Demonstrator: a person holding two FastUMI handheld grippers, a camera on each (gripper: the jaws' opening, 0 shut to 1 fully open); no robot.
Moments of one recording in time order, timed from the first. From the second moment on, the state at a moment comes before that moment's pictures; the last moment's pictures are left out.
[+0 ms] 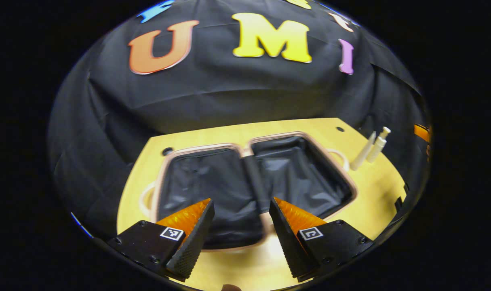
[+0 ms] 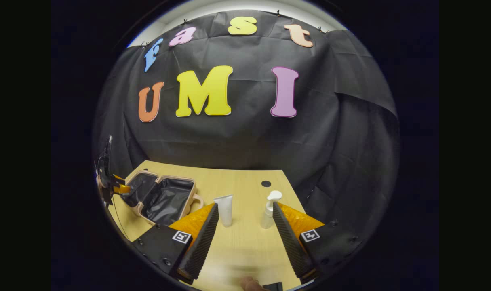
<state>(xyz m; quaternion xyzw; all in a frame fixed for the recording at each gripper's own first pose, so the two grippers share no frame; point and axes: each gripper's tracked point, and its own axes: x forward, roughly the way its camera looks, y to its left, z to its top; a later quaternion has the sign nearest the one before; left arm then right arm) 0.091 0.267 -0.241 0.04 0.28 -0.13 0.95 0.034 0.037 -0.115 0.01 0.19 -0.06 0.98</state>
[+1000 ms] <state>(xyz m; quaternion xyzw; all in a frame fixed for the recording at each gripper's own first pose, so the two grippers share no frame) 0.154 -0.129 -0.304 0.02 0.34 -0.33 0.88 0.002 -0.128 -0.158 -0.05 0.22 -0.08 0.97</state>
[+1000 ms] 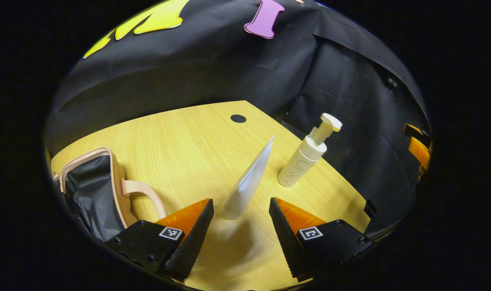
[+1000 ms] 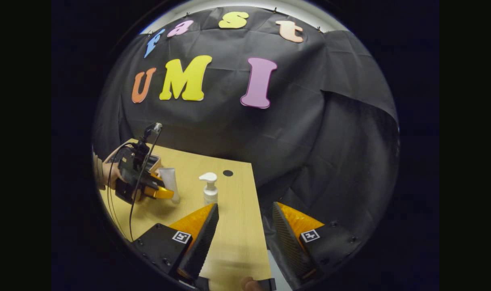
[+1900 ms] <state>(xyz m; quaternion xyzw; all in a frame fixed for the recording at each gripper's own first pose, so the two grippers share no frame) 0.121 -0.100 -0.289 -0.05 0.35 -0.28 0.89 0.074 -0.065 -0.229 0.02 0.29 0.01 0.96</state>
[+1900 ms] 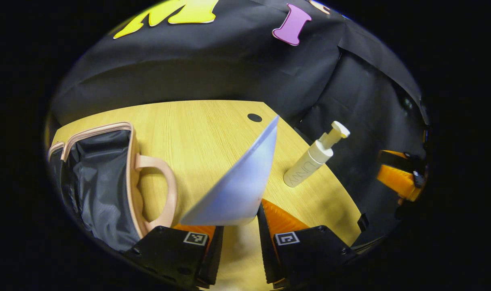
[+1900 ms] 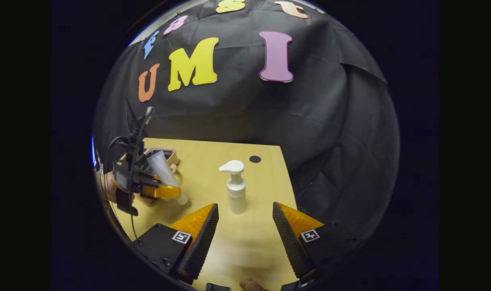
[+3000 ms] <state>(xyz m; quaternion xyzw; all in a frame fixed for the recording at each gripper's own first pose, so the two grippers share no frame) -0.069 0.155 -0.227 -0.09 0.36 -0.07 0.93 0.184 -0.040 -0.326 -0.02 0.29 -0.06 0.95</state>
